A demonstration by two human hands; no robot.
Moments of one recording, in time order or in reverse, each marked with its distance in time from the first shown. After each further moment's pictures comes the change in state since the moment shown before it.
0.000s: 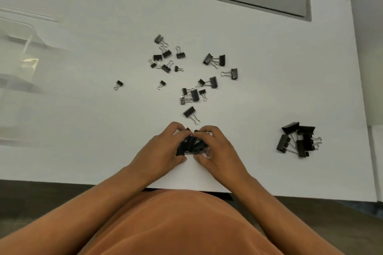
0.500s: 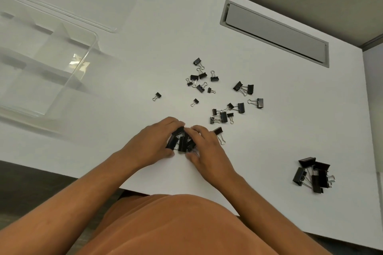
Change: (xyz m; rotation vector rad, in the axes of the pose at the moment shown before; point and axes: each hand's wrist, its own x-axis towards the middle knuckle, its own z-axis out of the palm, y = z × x) left_hand -0.017 -0.070 -0.078 -0.015 0.081 -0.046; right_hand 0.065 -0.075 0.038 -0.230 -0.058 -0.169
